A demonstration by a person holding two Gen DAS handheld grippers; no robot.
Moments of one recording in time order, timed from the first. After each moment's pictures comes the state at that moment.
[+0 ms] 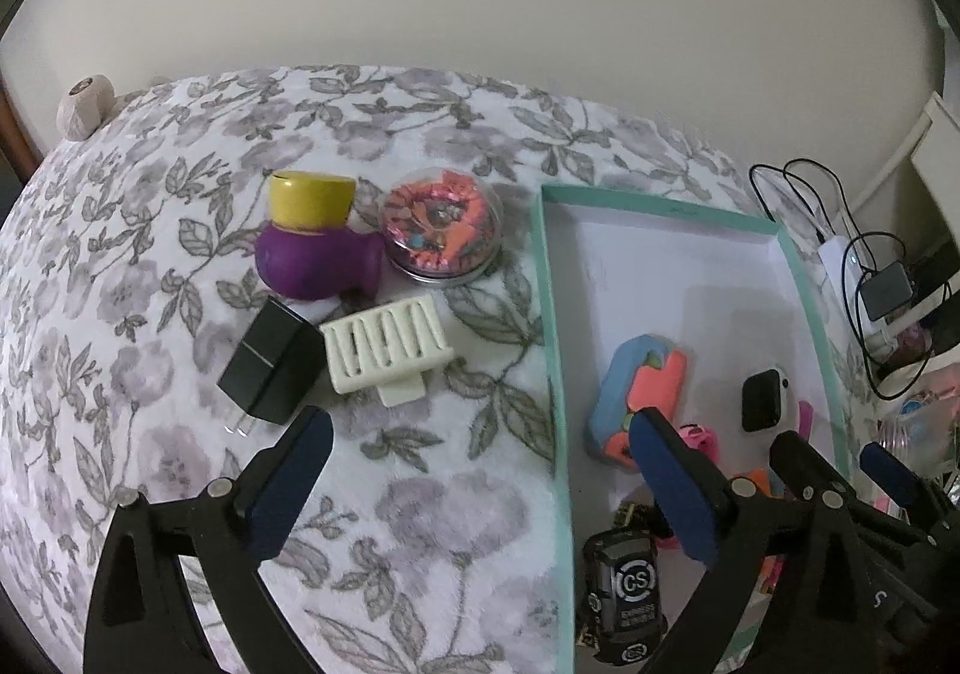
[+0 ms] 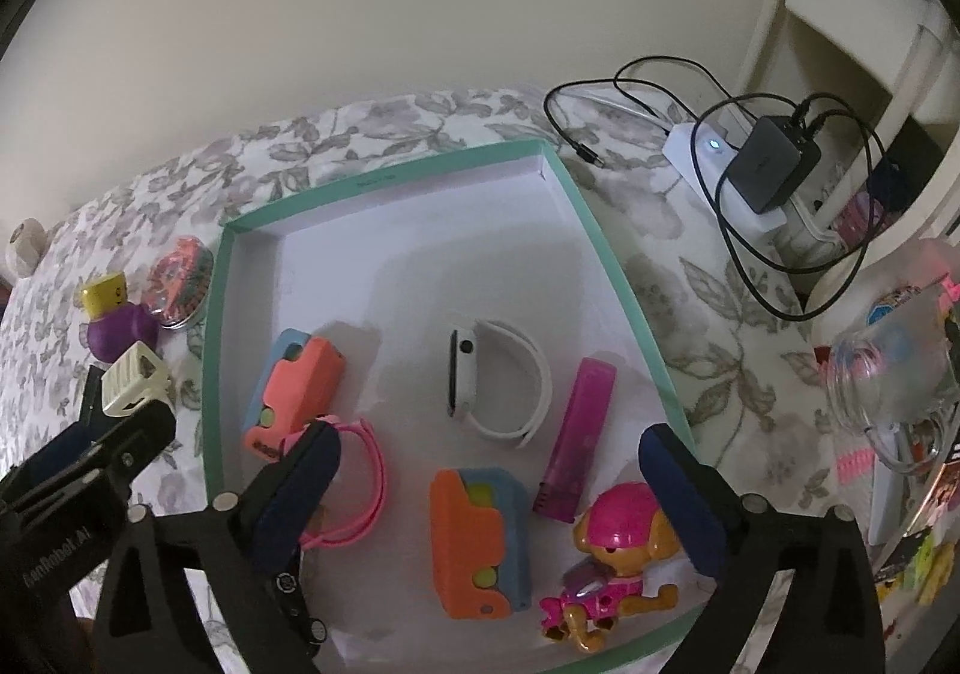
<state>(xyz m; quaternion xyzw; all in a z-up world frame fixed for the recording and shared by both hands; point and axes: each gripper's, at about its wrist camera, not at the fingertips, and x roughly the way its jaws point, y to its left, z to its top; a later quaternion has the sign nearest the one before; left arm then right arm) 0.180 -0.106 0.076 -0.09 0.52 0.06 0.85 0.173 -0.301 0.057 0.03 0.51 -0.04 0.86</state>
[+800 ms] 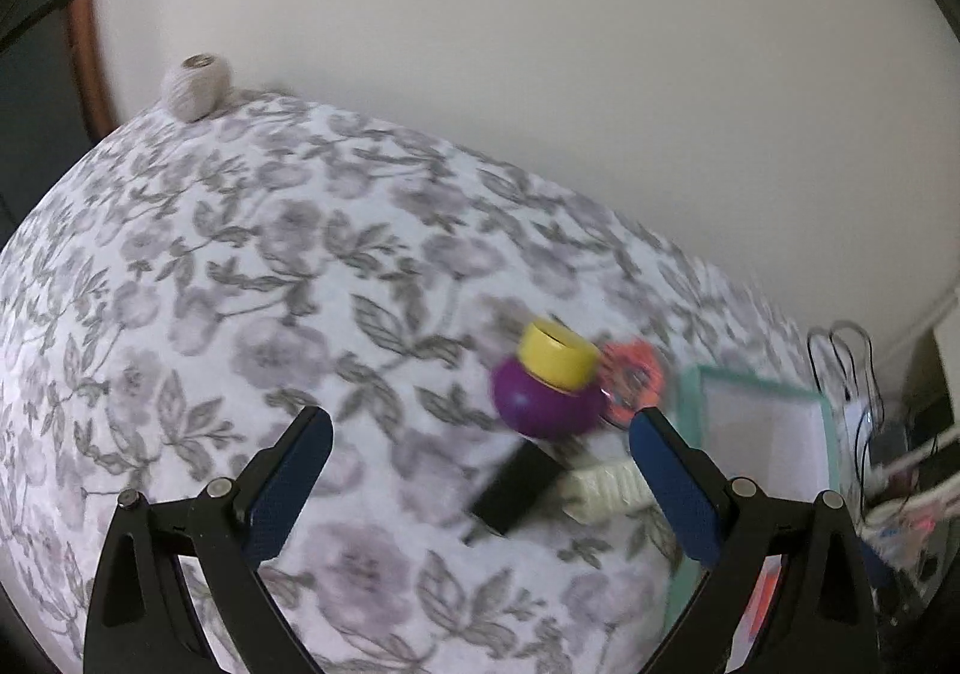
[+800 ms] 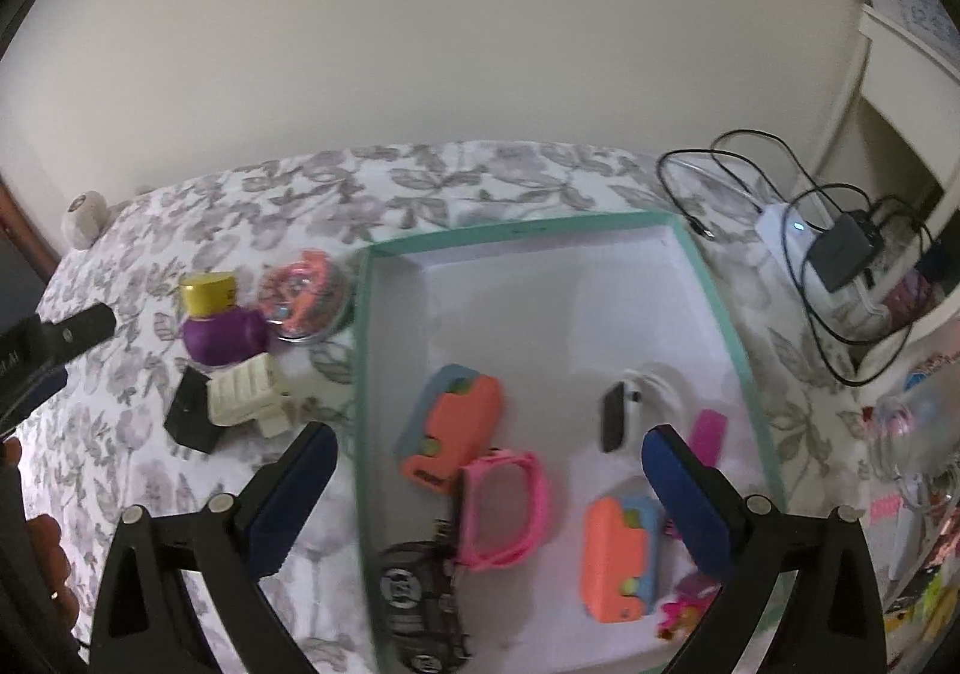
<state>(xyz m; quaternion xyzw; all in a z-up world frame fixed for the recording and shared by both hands) 0.169 0.037 0.121 -0.18 0.45 0.13 0.87 0.172 -0.228 0.085 0.01 0.47 0.03 0.88</state>
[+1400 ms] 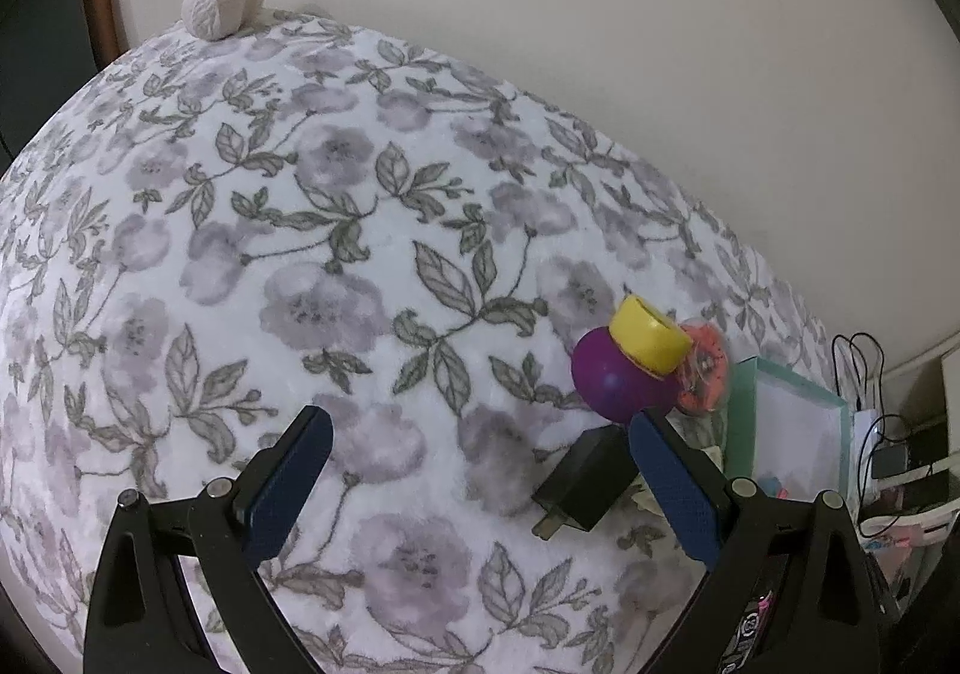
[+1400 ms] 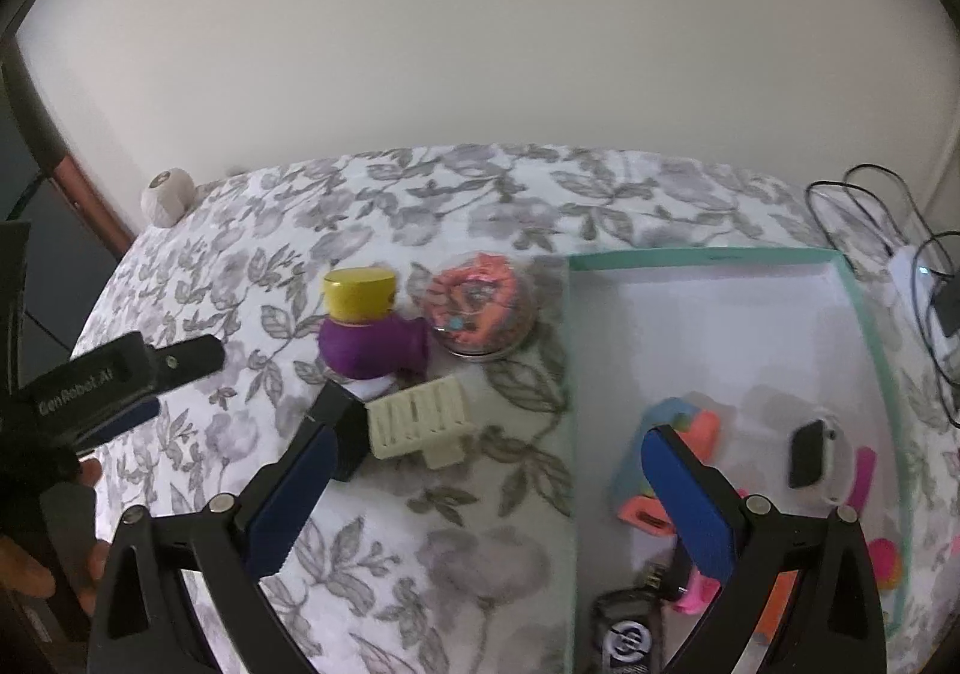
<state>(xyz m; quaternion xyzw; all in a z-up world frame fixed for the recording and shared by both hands) 0.171 0.080 0.085 -0.22 0.50 0.13 0.82 0.186 -0.144 0.074 0.03 0.46 0.13 0.88</state>
